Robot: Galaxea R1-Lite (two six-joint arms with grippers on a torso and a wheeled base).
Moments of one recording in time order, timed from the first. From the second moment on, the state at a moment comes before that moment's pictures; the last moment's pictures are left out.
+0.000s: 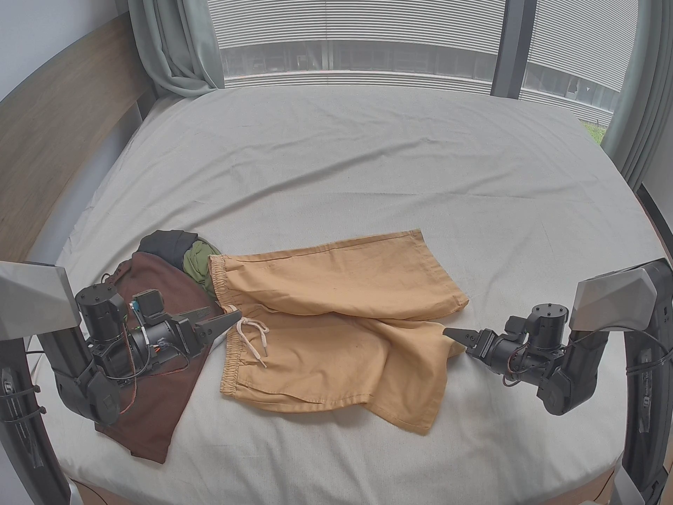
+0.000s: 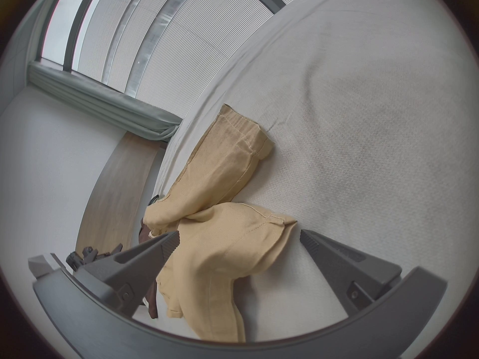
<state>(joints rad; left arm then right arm) -0.07 2.16 -0.41 -1.55 -0.63 -0.33 0.19 2.46 -0.60 -1.45 0.39 0.75</state>
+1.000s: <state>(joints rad) -0.07 2.16 -0.41 -1.55 -0.63 -0.33 0.19 2.51 -0.76 -1.47 0.30 0.81</state>
